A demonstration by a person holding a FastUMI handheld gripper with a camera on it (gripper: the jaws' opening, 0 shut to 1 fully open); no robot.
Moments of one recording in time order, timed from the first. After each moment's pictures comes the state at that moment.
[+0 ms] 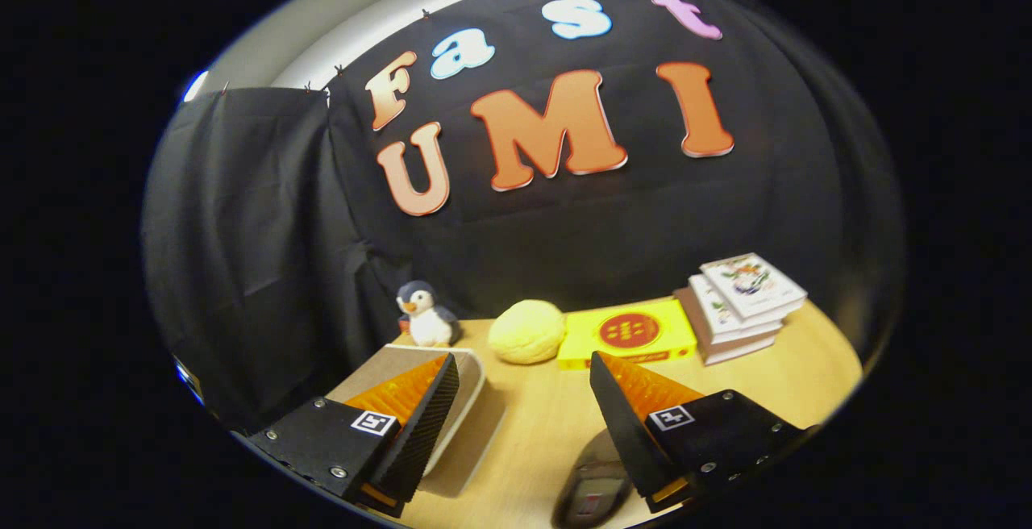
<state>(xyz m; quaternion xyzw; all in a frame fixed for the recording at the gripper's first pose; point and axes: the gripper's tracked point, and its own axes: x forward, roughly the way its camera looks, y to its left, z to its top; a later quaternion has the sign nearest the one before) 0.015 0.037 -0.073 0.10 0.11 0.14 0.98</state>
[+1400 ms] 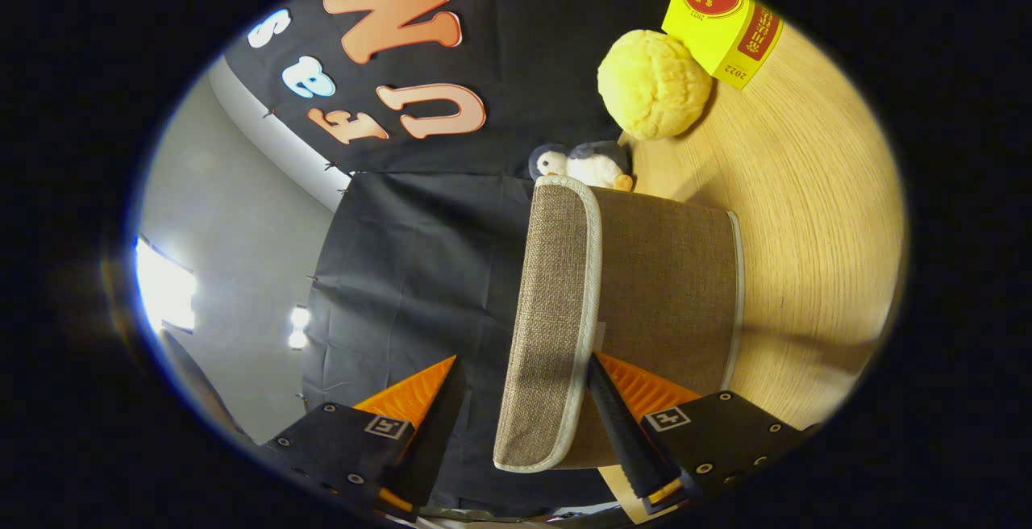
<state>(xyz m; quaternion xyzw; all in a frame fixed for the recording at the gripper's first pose) 0.024 0.148 -0.155 0.50 0.33 0.46 0.66</state>
